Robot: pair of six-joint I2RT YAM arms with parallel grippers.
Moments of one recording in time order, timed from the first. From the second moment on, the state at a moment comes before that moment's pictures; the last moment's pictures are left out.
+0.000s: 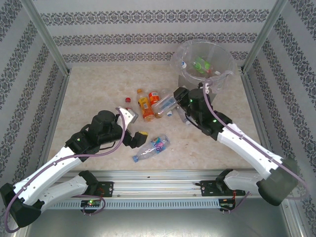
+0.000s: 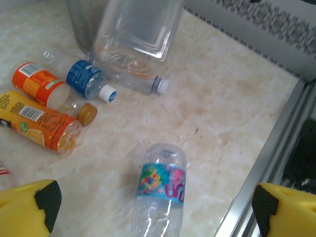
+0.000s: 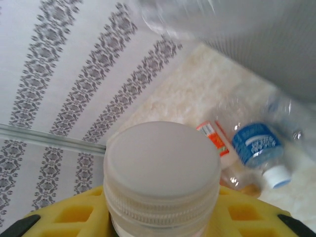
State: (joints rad) left arm -0.69 0.87 0.85 -0.47 0.21 -0.12; right arm 0.62 1.17 1.05 -0.25 0.27 1.11
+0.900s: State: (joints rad) left arm -0.71 0.98 0.89 -0.27 0.22 -0.41; right arm 0.05 1.57 1.88 -0.65 -0.01 0.49
